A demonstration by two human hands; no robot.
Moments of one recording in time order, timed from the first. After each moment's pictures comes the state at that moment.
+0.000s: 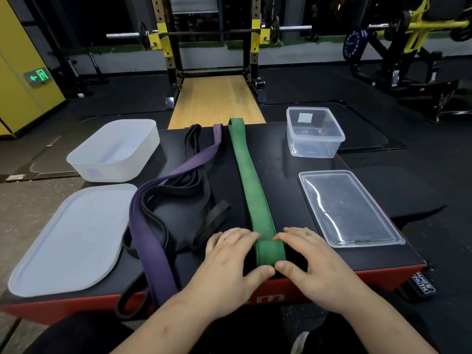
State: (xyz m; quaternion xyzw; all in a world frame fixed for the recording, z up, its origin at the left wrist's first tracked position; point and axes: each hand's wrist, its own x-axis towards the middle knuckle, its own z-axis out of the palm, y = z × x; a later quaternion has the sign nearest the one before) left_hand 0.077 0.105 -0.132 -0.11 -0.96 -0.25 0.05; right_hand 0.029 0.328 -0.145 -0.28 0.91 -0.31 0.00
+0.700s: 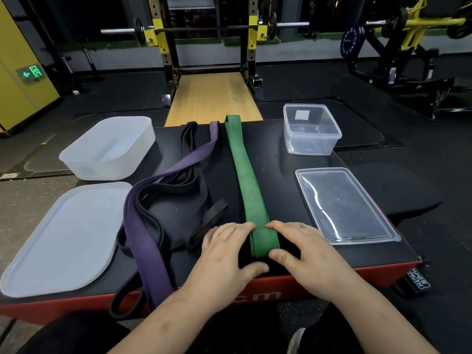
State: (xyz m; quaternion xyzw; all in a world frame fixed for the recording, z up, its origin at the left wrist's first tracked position) left_hand 0.073 0.108 -0.132 -0.09 -0.95 -0.29 0.08; right_hand 0.019 0.323 -0.139 -0.25 0.92 -0.31 0.01
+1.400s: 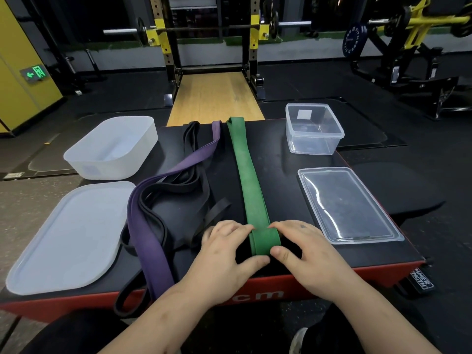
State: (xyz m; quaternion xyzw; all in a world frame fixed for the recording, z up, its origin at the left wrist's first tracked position) left_hand 0.066 0.100 -0.132 -0.09 -0.95 -0.30 0.08; right_hand 0.022 0.319 -0.137 -0.26 0.91 -0.32 0.00
